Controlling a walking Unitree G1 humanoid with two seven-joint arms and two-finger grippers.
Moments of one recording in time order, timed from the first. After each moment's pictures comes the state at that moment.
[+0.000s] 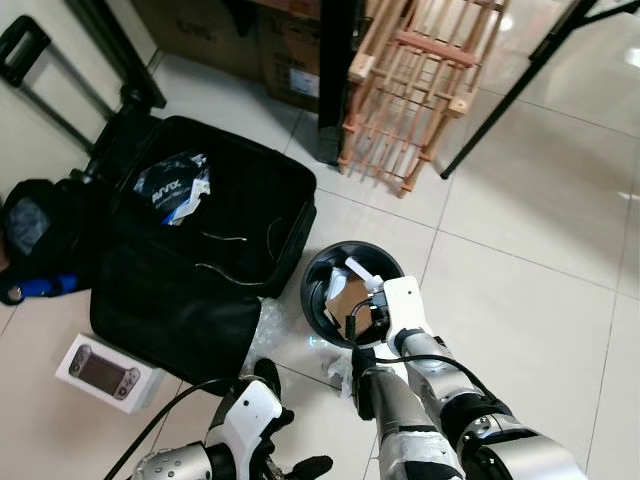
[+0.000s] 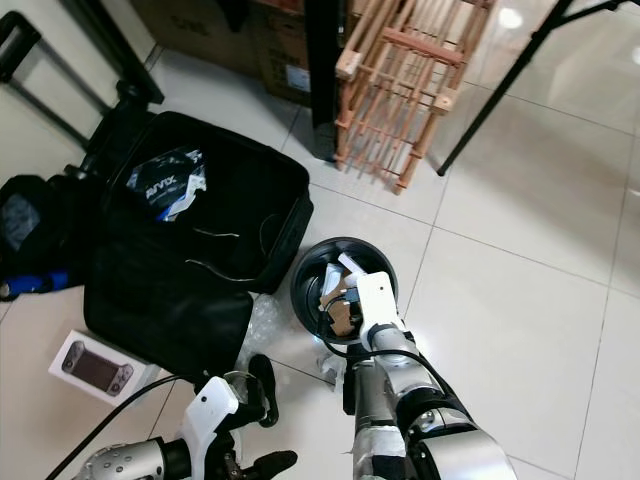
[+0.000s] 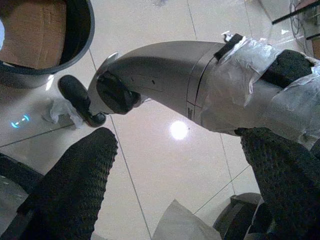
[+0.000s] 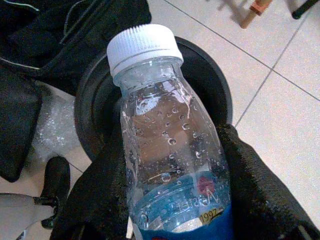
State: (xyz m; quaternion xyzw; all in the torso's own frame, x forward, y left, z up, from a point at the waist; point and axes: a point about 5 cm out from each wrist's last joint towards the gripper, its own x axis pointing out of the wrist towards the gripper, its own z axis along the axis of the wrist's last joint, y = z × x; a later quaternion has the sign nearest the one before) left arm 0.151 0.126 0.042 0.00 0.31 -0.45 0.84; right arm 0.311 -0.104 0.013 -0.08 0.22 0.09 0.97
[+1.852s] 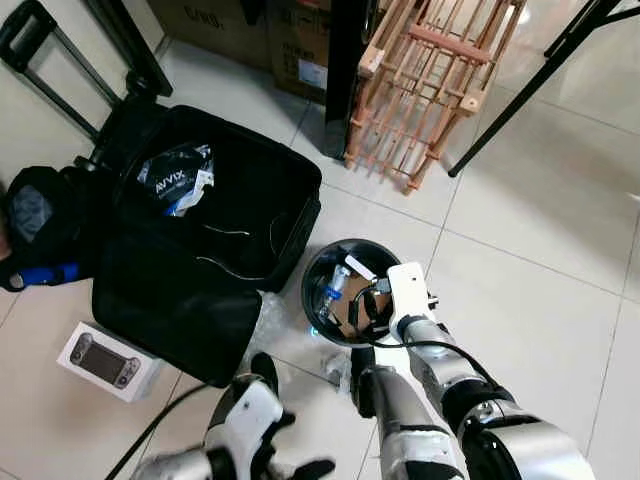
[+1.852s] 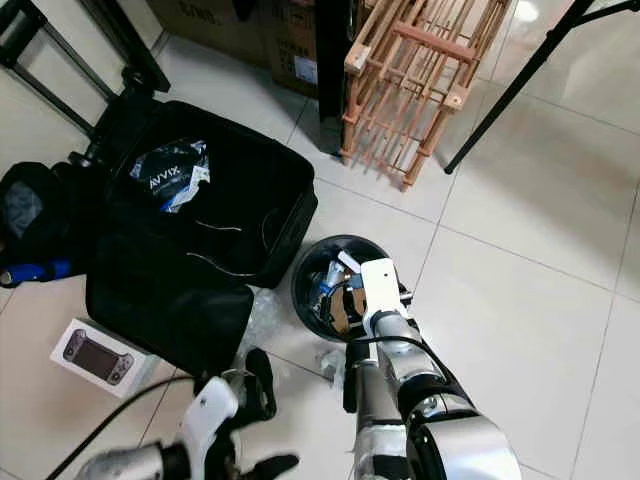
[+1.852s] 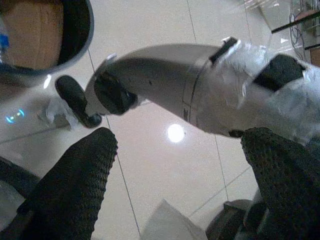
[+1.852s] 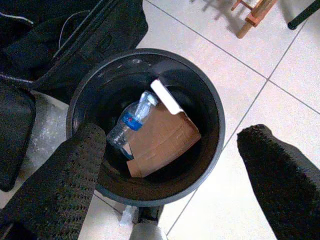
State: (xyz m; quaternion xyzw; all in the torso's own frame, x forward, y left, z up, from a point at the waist) left arm 0.153 0.124 0.048 0.00 0.31 -0.45 0.84; right arm 0.325 -0.116 0.027 -0.07 0.20 0.07 0.98
